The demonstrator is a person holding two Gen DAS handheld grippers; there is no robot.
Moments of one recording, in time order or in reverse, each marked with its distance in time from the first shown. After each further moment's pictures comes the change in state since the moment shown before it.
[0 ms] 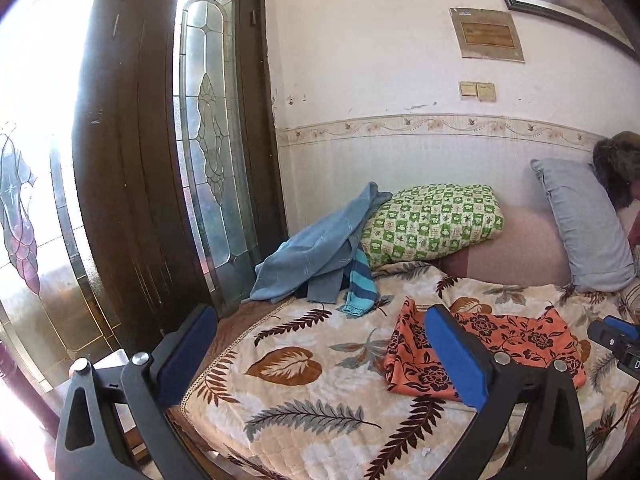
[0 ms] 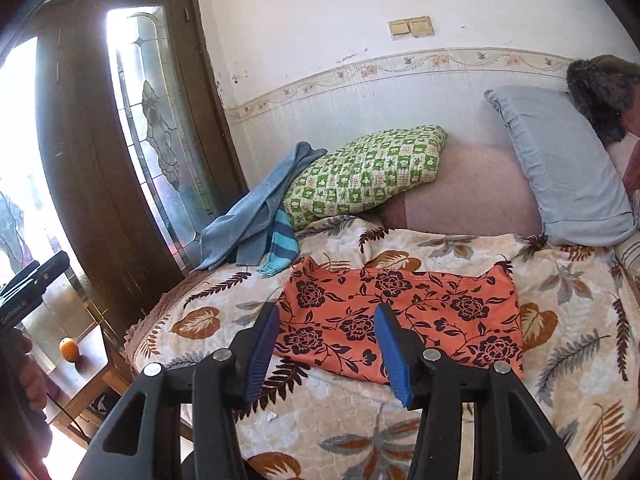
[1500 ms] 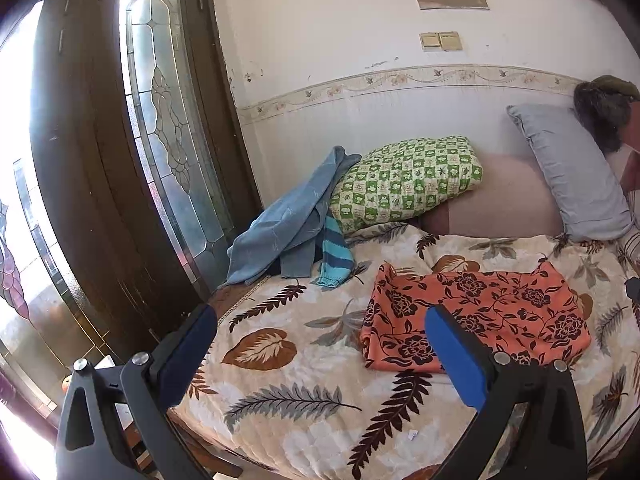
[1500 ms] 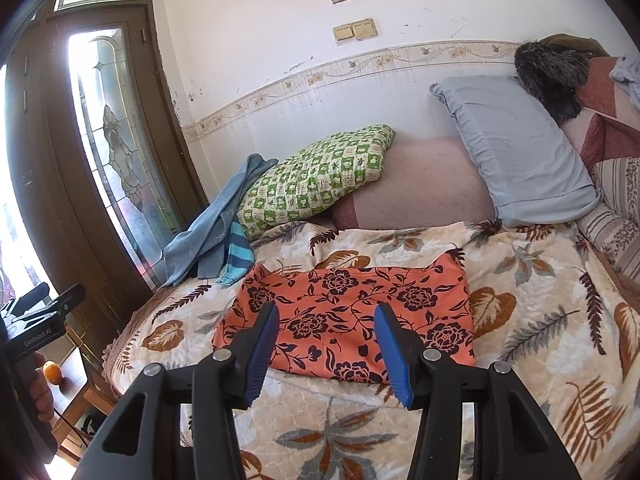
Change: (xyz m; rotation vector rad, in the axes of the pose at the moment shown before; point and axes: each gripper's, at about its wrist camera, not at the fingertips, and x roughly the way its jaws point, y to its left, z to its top) left arm 0.034 -0.066 -0.010 0.132 0.109 -0.029; right arm -0.024 -0.067 -0.015 0.108 -0.031 -0.121
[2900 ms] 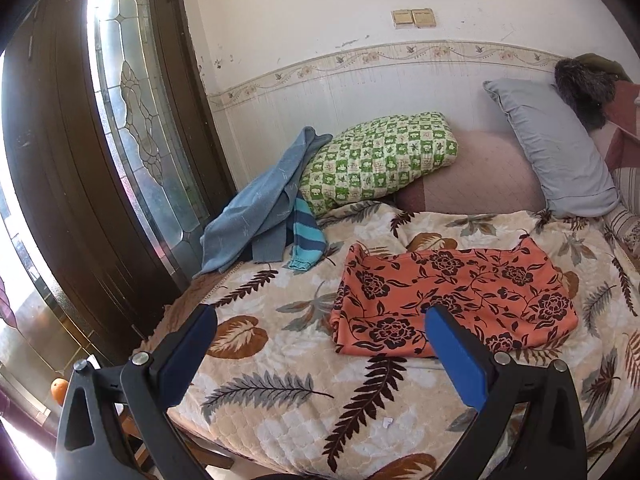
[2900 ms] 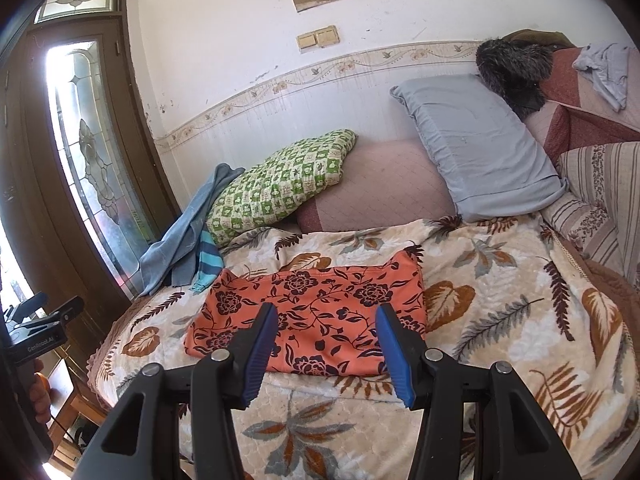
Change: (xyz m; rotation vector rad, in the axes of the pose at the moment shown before) left arm 0.018 -0.036 -0.005 0.046 0.087 -0.083; right arm -0.028 -0.043 -0.012 0.062 -0.011 -0.118
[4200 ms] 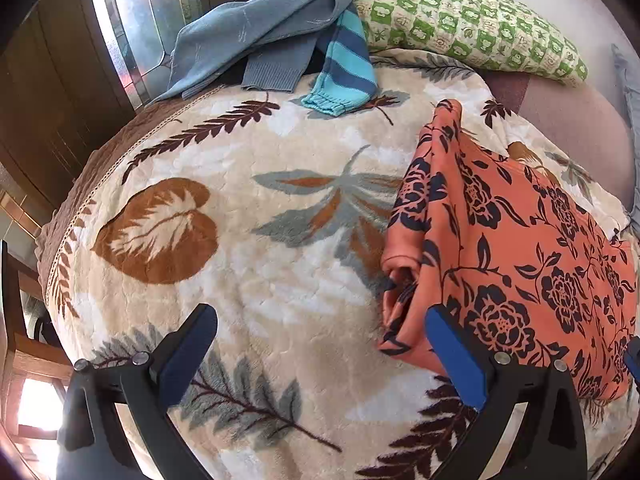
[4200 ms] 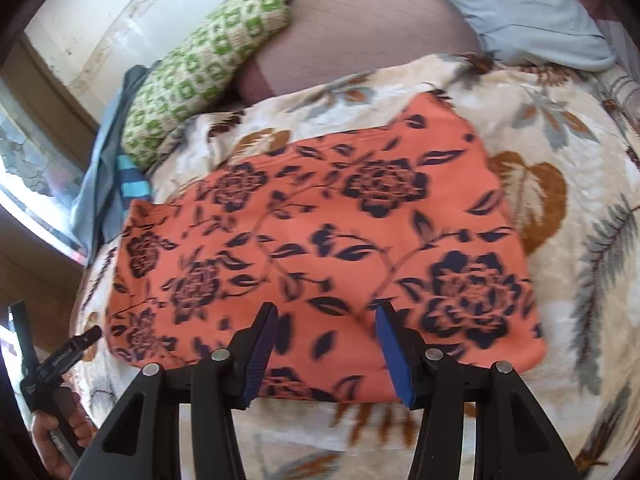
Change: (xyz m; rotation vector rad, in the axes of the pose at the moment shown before) left arm 0.265 0.055 -0.072 -0.292 0.523 -0.012; right arm 0.267 0.000 -0.036 0.216 0.466 0.079
